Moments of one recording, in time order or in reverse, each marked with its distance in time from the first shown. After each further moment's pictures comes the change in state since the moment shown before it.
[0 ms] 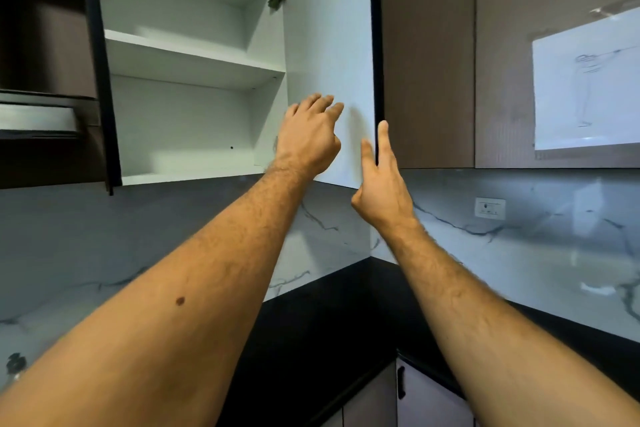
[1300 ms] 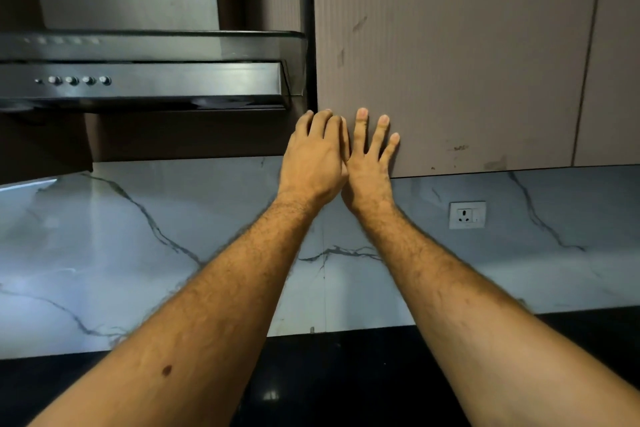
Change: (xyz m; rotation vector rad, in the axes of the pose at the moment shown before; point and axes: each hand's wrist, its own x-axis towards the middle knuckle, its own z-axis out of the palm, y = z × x) left_hand -0.109 -0.362 0.047 0.416 -0.043 -0.350; right_hand 0.106 -0.345 0.332 0.216 -0.165 -0.373
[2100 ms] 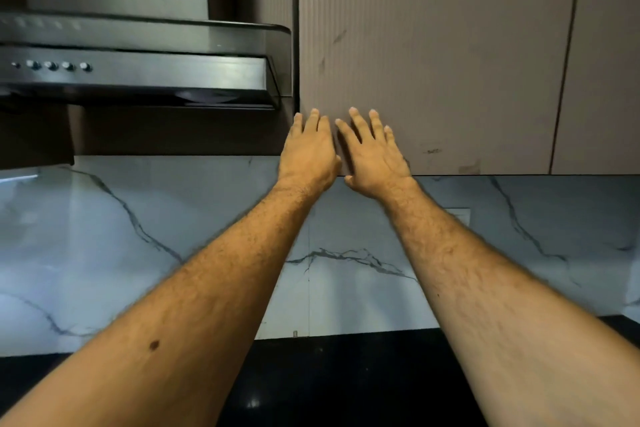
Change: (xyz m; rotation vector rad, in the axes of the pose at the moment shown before) left_hand 0.015 0.022 0.006 0.020 -0.188 -0.089; right_hand 0.001 0.052 -0.047 -0.001 -0.143 -0.148
